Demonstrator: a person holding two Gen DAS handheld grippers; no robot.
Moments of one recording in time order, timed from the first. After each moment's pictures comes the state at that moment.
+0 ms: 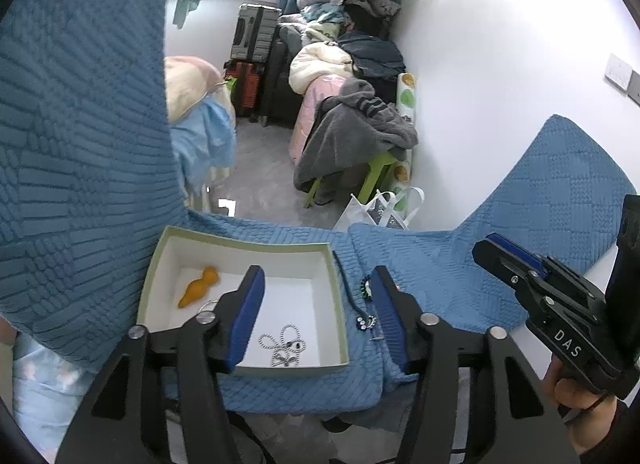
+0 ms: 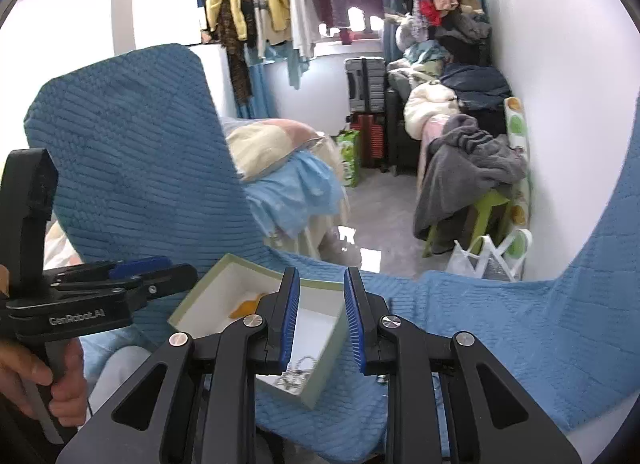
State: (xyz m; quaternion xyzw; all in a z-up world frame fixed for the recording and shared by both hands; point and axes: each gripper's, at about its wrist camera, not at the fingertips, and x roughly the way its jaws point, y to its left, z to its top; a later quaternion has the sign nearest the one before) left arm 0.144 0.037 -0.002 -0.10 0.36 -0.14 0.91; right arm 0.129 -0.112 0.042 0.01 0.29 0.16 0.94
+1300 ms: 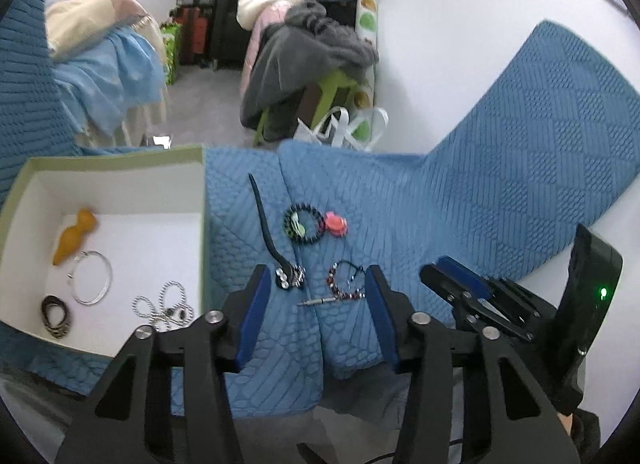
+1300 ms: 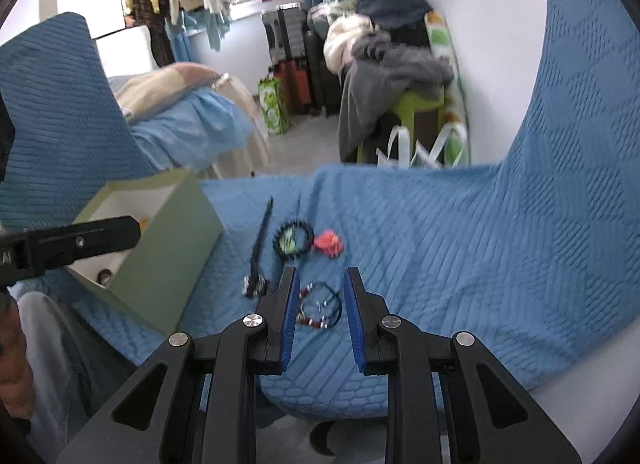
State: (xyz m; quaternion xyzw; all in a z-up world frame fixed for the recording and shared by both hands) left arm 0.170 -0.102 -0.115 -0.08 0.45 -0.21 0.87; right arm 0.136 -0.237 -0.129 0.06 0.38 0.08 0.92
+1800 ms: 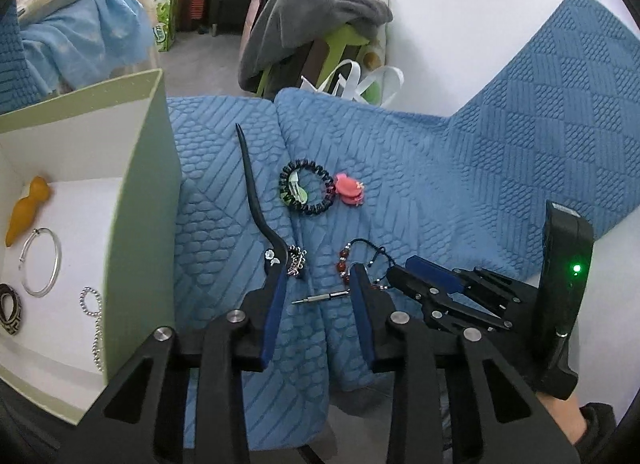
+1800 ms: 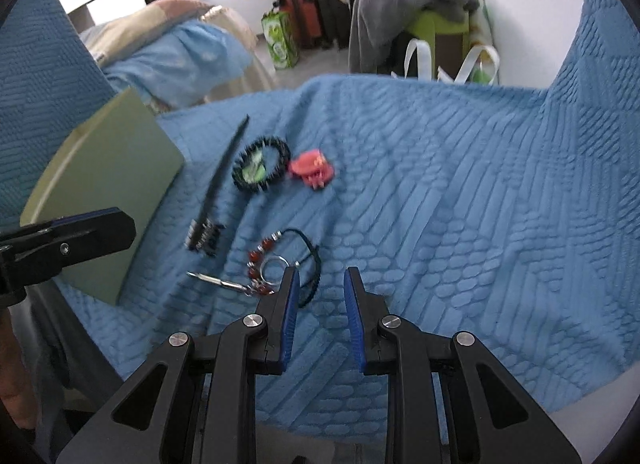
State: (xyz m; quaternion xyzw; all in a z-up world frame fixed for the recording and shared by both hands) left arm 0.200 -0.127 -0.178 -0.07 0.49 -0.20 0.84; right arm 0.185 -0.249 -0.208 0.06 0.48 0.11 0.87
